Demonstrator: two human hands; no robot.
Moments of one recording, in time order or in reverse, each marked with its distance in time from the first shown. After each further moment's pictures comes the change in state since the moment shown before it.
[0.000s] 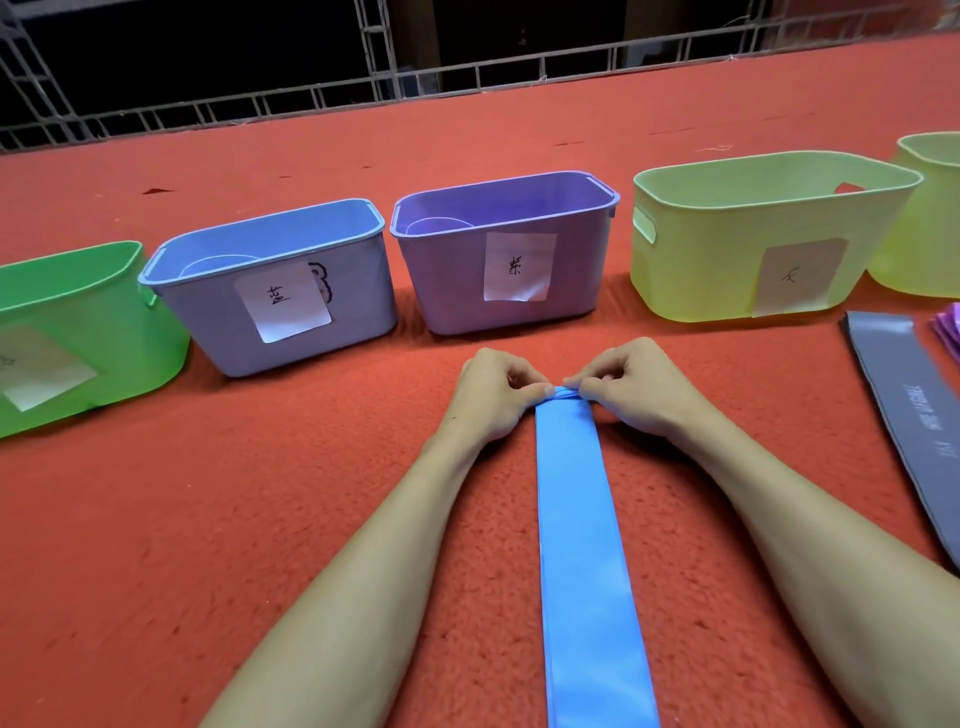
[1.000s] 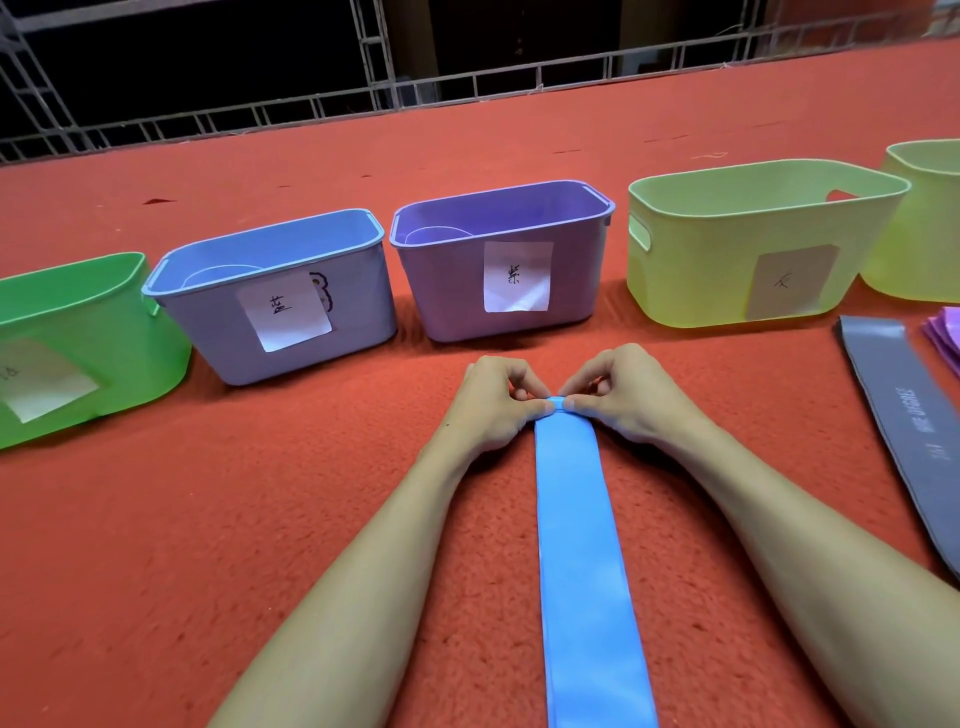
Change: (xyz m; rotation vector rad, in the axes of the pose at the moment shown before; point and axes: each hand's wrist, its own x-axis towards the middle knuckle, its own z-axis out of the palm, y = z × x) left_hand 0.000 -0.002 -0.002 -0.097 -0.081 0.001; right_hand -0.010 -0.018 -0.007 -0.136 -0.048 -0.054
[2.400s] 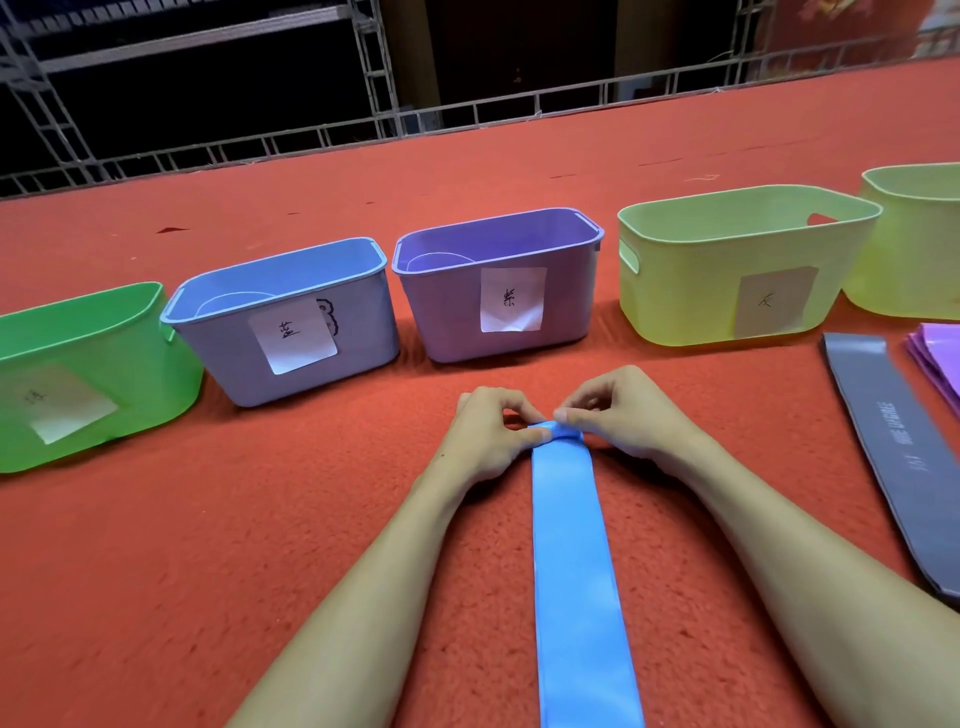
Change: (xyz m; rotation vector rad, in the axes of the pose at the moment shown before) left_hand -0.013 -0.001 0.000 0.102 0.001 -0.032; right_hand 0.000 0.013 0.004 0.234 -0.012 -0.033
